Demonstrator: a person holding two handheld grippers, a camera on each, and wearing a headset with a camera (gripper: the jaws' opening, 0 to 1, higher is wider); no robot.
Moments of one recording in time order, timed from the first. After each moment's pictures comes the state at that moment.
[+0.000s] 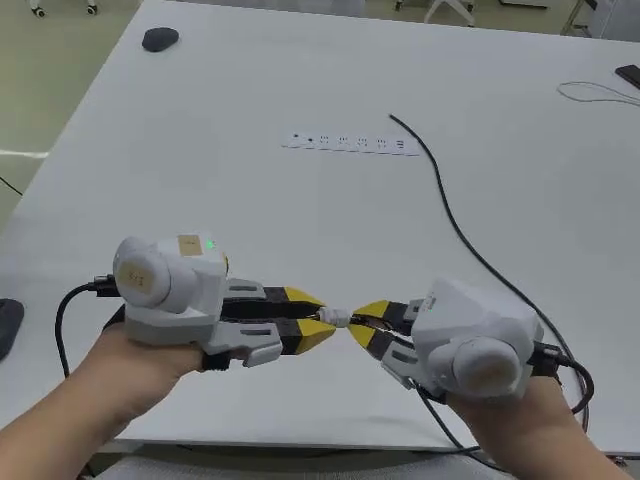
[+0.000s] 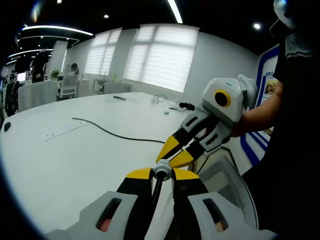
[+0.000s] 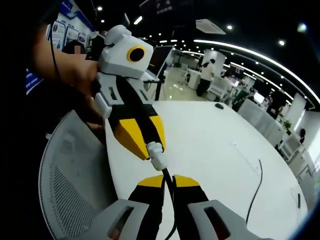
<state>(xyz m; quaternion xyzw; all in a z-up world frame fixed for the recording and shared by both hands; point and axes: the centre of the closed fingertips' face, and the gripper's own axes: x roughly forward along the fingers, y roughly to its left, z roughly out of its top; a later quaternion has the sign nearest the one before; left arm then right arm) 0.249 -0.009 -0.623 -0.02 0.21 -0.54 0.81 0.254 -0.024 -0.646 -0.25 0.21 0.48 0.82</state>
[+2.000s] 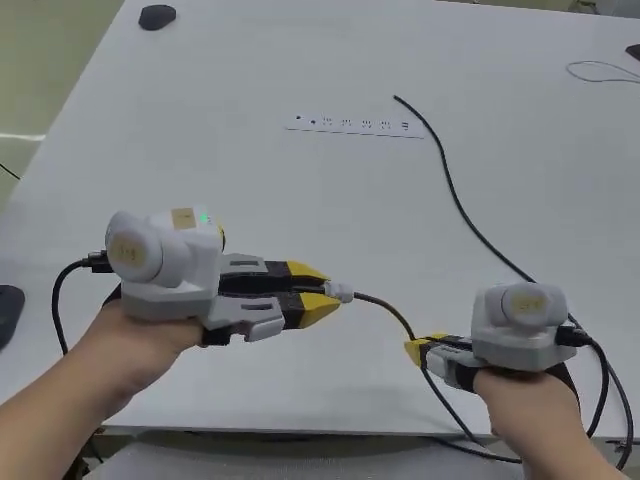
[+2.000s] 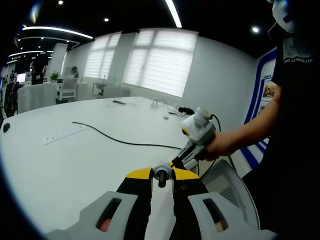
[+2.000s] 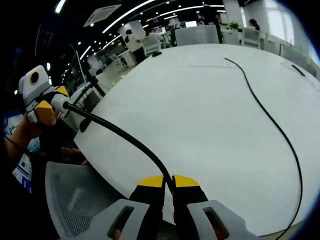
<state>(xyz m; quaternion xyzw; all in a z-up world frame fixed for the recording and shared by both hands) 0.260 -0.004 -0.615 -0.03 0.20 -0.55 0.81 0.264 -0.109 -0.749 0.04 0.45 0.27 0.85</state>
